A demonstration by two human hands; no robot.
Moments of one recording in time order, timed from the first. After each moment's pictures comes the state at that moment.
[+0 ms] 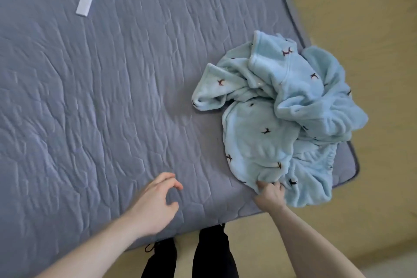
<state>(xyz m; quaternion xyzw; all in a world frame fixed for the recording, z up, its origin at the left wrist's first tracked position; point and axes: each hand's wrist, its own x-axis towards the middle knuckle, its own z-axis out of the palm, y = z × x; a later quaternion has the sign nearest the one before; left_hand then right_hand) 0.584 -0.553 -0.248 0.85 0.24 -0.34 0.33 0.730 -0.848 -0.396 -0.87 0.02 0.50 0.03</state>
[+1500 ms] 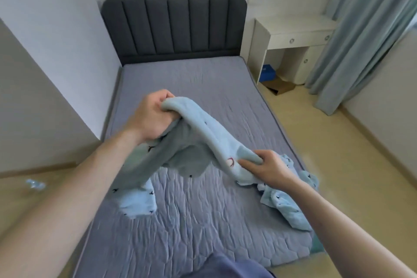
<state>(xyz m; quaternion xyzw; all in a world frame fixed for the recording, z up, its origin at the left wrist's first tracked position) 0.466 -0.327 0.338 0.85 0.19 0.22 0.45 0.615 -0.622 0.232 -0.85 -0.27 0.25 0.38</state>
